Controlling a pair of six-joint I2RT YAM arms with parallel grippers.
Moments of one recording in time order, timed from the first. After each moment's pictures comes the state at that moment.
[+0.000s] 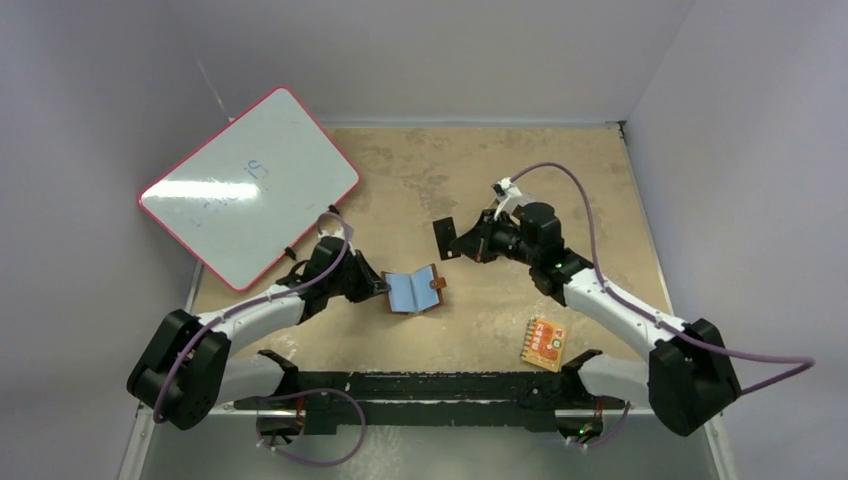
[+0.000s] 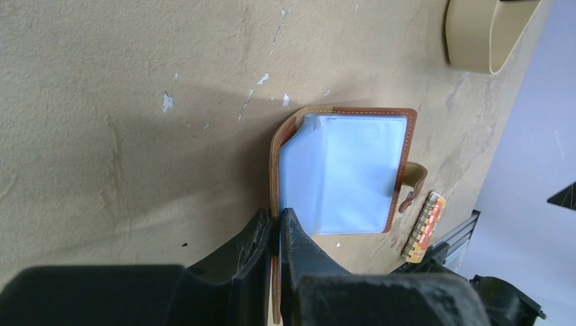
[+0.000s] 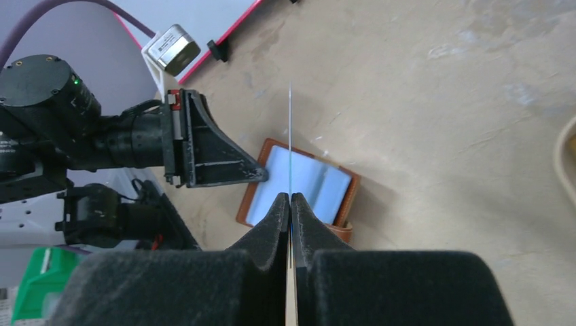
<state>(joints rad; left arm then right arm) -0.51 1.21 0.43 0.03 0.21 -0.97 0.49 1.17 0.65 0.16 -0.42 0.56</state>
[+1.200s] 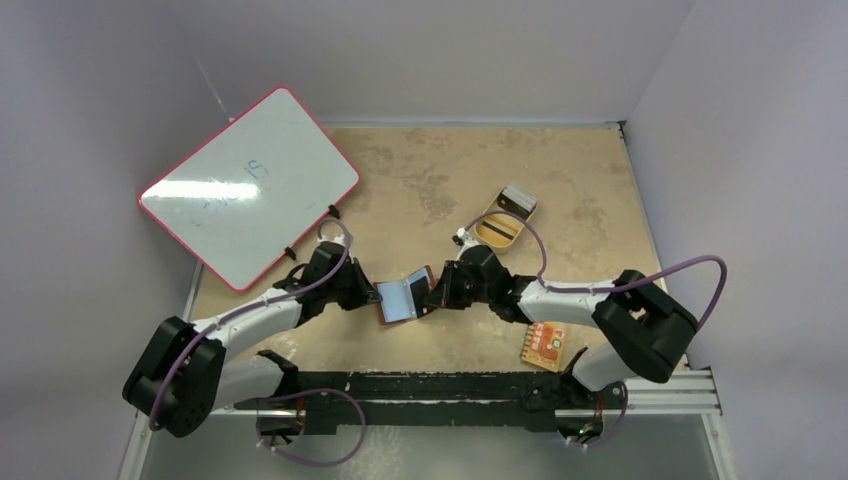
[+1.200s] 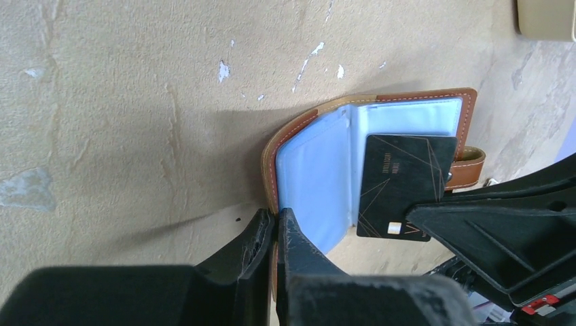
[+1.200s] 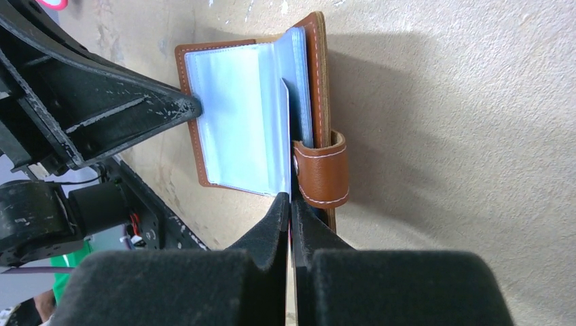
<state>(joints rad) -0.51 1.17 0.41 -0.09 0.17 -0.86 0.83 1.47 0.56 0.23 -0.15 0.90</state>
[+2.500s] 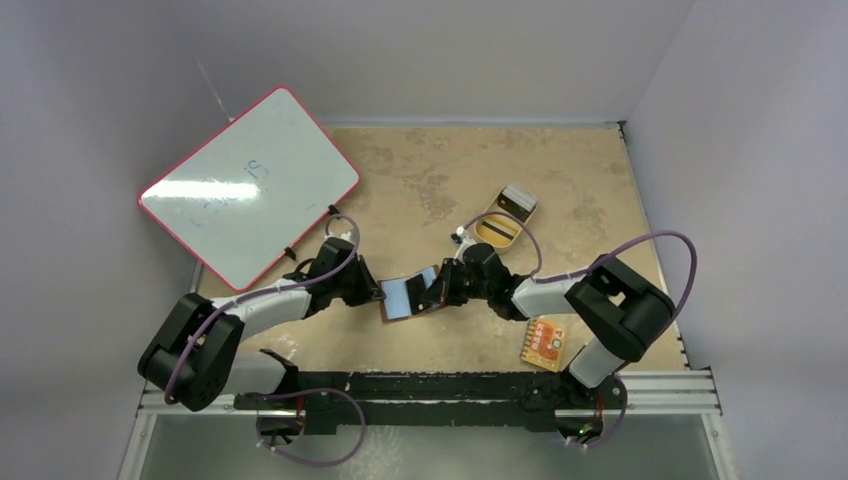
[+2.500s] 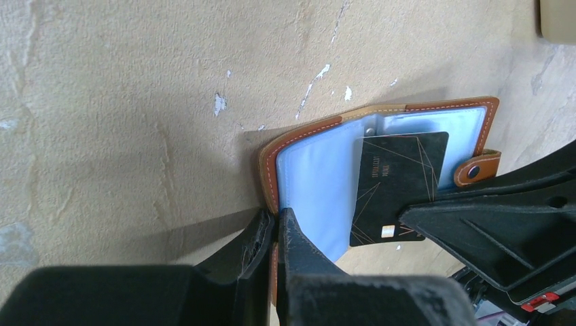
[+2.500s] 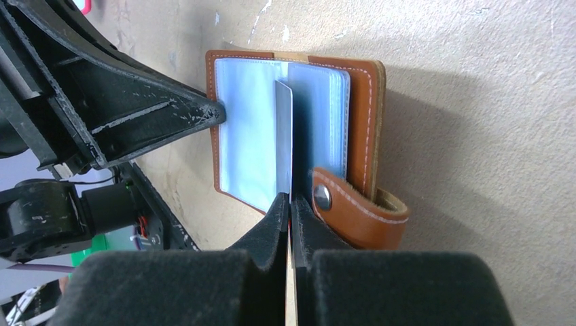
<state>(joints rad) -0.51 1.31 0.44 -0.01 0.18 -0.82 0.78 1.61 0.53 0.46 -0.25 0.89</state>
